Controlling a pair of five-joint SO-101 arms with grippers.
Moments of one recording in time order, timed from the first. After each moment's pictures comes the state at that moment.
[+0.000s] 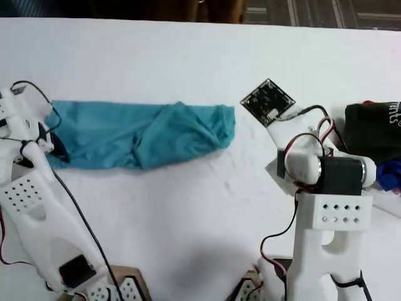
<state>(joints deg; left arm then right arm) -39.8 51.8 -44.2 101.4 -7.7 -1.1 -40.2 14.5 96.7 43.9</state>
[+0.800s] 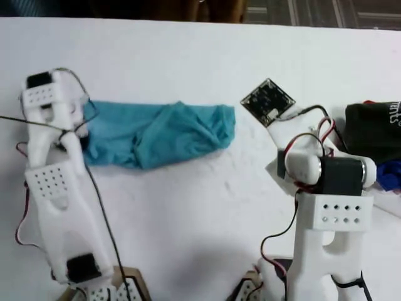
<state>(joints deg) -22.1 51.9 -50.6 101.8 8.7 -0.8 -40.2 14.5 96.7 43.9</state>
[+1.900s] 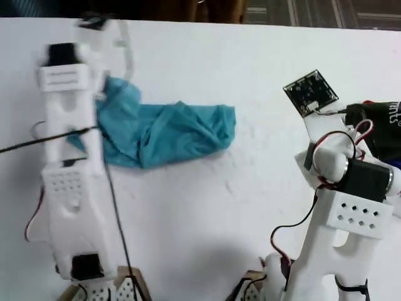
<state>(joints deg) -17.5 44.3 -67.8 101.6 -16.3 12.2 -40.2 14.5 90.5 43.9</state>
